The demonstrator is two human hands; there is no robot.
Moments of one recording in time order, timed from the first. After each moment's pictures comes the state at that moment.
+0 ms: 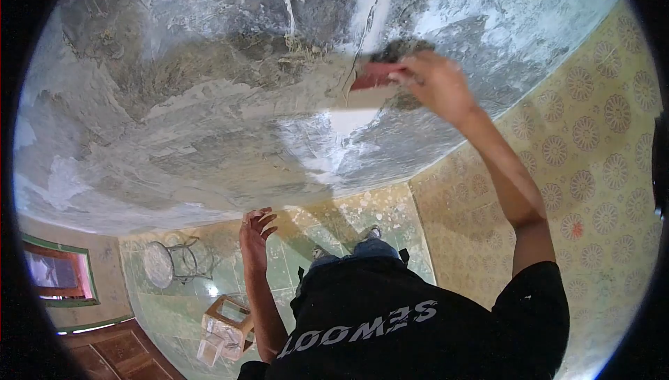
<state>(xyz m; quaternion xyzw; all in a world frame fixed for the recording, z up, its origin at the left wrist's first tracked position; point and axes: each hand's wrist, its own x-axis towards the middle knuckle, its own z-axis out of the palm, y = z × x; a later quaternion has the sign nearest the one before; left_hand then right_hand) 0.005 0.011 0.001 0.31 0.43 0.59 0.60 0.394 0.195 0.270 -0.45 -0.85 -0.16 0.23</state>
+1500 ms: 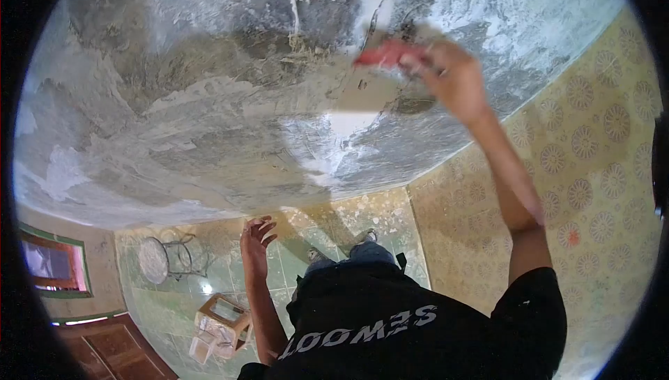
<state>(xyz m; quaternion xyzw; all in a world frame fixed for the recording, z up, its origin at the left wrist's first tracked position) 0.008 -0.010 -0.022 0.29 0.45 0.60 0.60 0.398 0.191 0.294 -0.41 -0.82 -0.23 0.32</state>
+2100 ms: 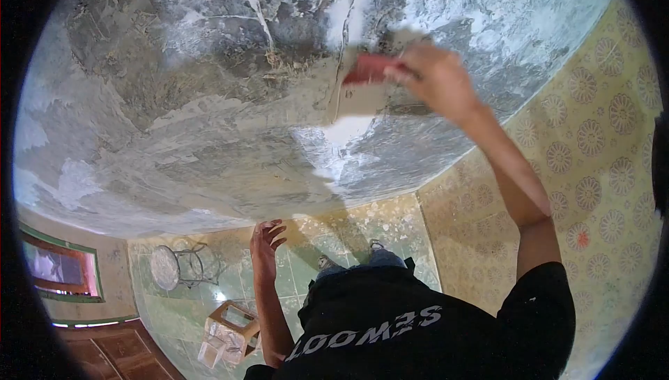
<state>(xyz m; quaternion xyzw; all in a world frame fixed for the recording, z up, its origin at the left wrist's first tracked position) 0.039 -0.001 -0.002 0.31 0.46 0.58 0.59 0.408 0.195 0.300 -0.43 -0.86 -0.15 0.23</state>
